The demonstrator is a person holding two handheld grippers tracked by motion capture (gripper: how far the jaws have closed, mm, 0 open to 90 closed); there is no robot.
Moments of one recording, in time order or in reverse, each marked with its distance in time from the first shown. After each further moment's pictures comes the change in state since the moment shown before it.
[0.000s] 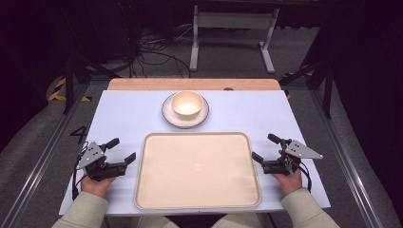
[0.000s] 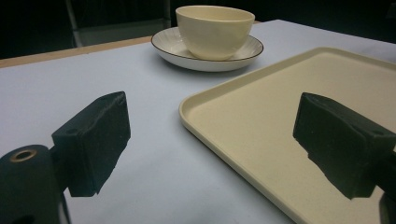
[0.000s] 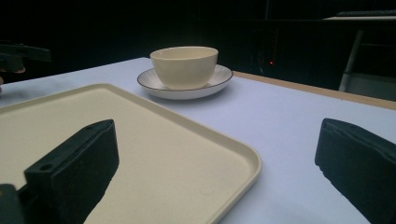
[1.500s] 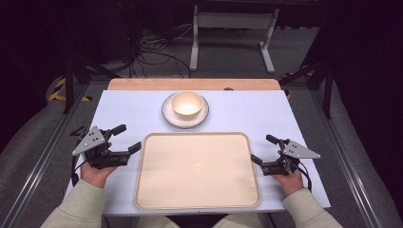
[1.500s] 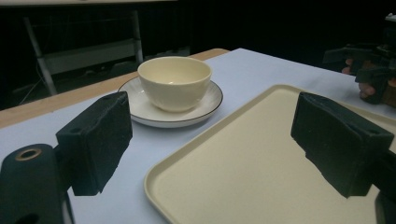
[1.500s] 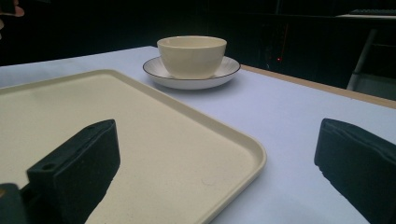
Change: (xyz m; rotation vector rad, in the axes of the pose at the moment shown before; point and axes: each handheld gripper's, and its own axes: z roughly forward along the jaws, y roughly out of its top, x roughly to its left) left arm -0.014 0.072 0.003 -0.048 -0.128 0.049; right arm -0.001 -0.004 0.002 0.033 0.030 -0.050
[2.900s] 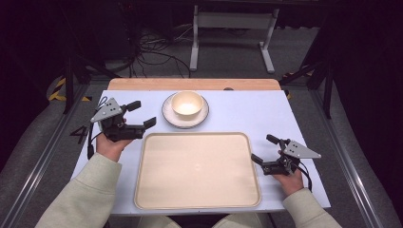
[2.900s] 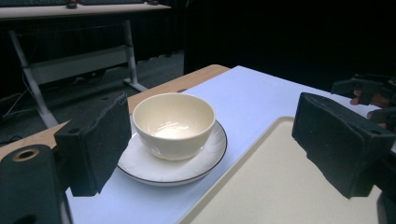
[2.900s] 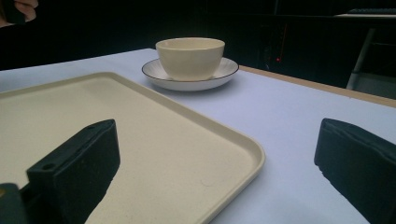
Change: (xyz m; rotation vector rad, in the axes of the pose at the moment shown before) left arm 0.018 0.055 0.057 -0.002 -0.026 -0.009; right arm -0.001 0.000 -0.001 -0.006 -0.003 0.014
